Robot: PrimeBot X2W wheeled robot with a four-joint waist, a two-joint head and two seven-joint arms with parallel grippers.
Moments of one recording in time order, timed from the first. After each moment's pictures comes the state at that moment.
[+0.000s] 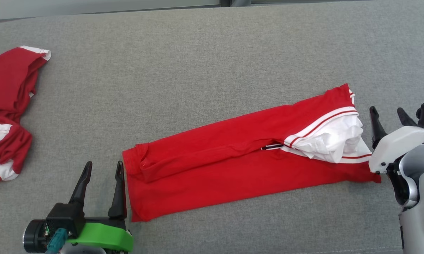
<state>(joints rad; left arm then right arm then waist) -0.05 0.40 -0.43 0.01 -0.53 0.26 -0.26 -0.31 -0.12 -0.22 0.16 0.14 0.13 0.27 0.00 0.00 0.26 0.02</state>
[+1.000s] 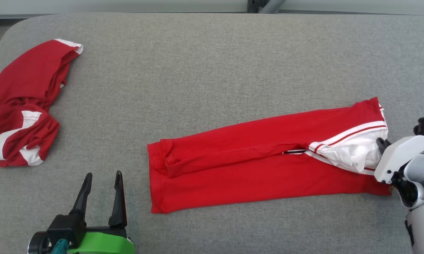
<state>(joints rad) 0.04 0.06 -0.06 0.12 -0.20 -0.06 -0.26 -0.38 -0.19 -0.22 0.49 0.27 0.13 0.38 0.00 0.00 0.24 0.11</state>
